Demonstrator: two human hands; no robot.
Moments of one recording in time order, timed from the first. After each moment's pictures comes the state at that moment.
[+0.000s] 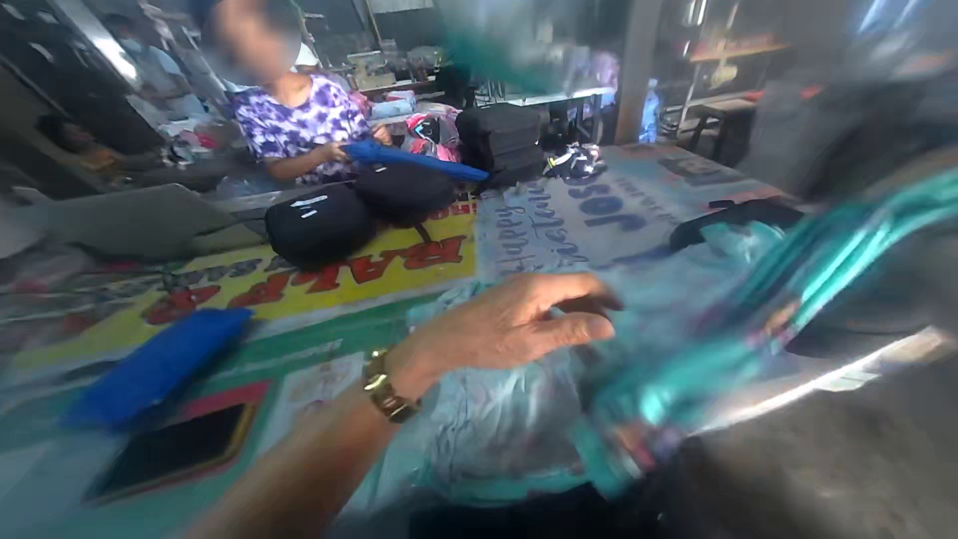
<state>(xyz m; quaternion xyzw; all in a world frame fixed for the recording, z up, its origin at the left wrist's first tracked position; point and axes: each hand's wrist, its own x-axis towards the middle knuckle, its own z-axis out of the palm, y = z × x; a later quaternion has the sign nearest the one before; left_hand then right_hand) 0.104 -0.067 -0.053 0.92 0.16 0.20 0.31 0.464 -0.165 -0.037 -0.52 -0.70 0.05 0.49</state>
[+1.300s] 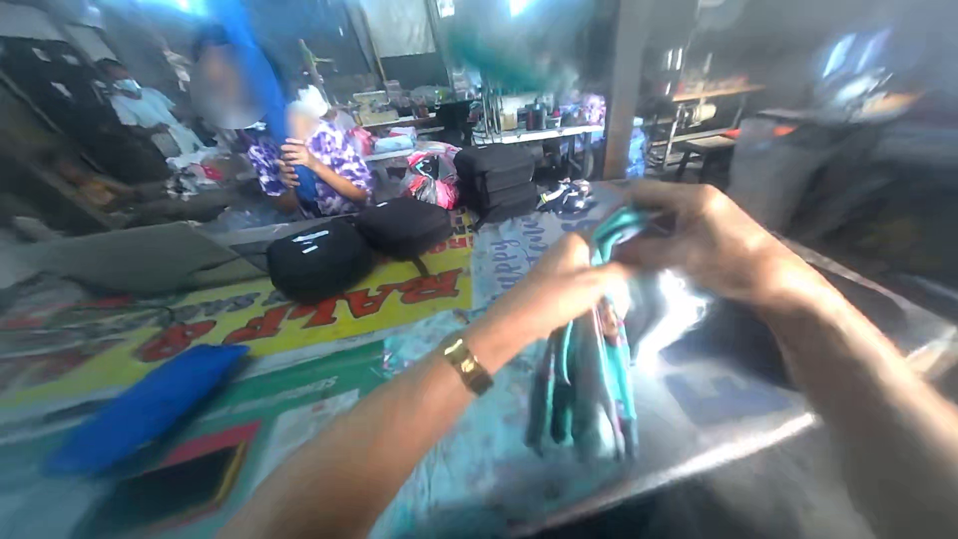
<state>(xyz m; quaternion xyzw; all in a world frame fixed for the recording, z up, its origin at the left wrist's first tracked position) 0.173 -0.065 -0.004 0.76 0.34 0.33 0.45 0.366 -0.075 0.012 -0.42 -0.81 0.07 0.40</state>
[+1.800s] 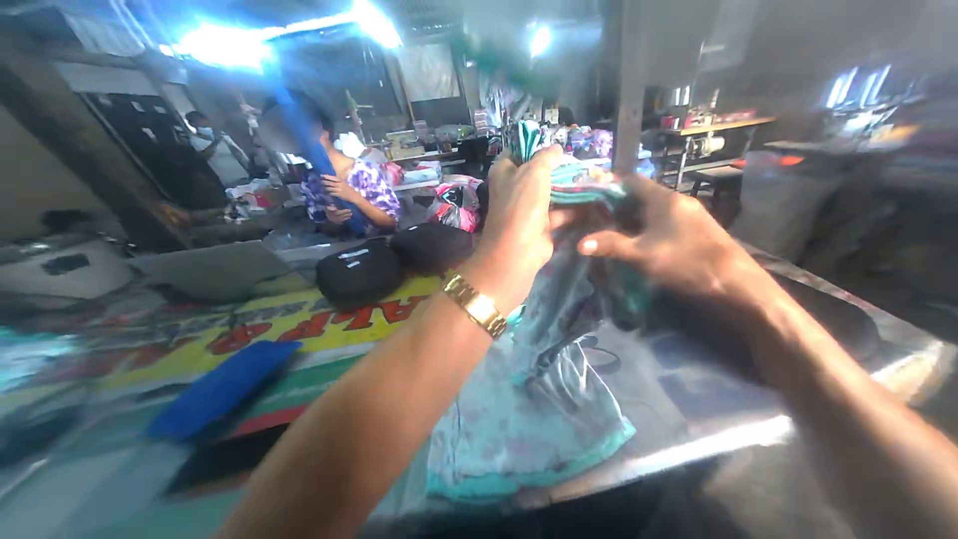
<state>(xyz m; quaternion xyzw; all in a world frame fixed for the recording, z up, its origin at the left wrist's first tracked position) 0.172 -0.076 0.079 0.48 0.30 0.65 0.51 0.337 -0.107 0.041 -0.54 -0.74 0.02 0.40</state>
